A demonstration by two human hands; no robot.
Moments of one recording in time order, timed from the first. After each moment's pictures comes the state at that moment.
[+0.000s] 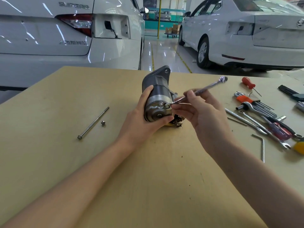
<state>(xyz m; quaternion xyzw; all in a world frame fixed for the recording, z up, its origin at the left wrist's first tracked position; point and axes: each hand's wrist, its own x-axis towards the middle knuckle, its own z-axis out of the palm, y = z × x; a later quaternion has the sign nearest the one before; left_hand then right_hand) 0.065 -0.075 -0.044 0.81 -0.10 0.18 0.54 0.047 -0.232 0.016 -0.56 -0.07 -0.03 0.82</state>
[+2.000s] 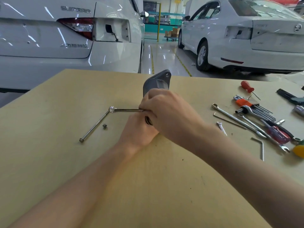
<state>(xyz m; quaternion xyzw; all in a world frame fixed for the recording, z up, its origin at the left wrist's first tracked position) 0.070 -0.075 -0.045 0.91 -0.07 0.19 0.36 0.049 -0.185 0.045 -0.90 -0.38 -0.18 0.07</state>
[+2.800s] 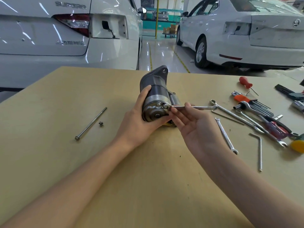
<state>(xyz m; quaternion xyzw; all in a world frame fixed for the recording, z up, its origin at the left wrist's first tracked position) 0.061 -0.078 -0.037 0.82 -0.10 0.20 0.53 0.042 -0.224 0.000 -0.38 0.04 0.04 0.92</state>
